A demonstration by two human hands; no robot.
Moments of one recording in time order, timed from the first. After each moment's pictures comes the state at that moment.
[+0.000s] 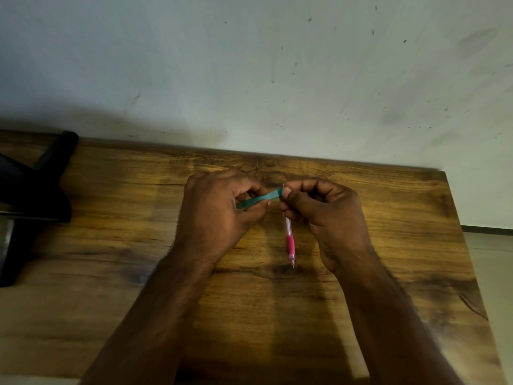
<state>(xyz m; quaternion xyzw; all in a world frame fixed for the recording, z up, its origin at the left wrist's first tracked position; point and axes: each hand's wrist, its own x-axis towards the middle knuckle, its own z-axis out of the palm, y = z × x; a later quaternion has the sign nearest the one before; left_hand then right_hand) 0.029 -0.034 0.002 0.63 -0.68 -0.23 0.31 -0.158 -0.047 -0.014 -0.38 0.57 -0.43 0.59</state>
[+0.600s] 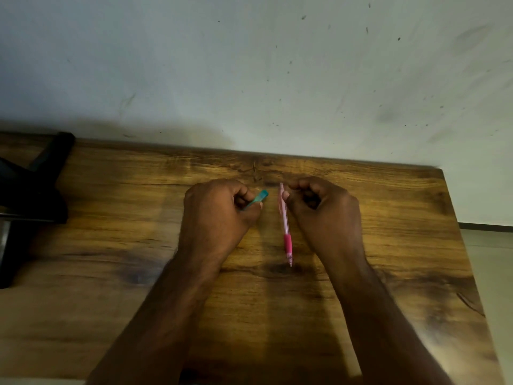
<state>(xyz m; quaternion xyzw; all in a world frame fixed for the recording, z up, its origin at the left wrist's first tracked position) 0.017 -0.034 -0.016 0.71 -0.60 -0.24 0.27 -0.159 -0.045 -0.018 -0.57 0.67 -0.32 0.34</state>
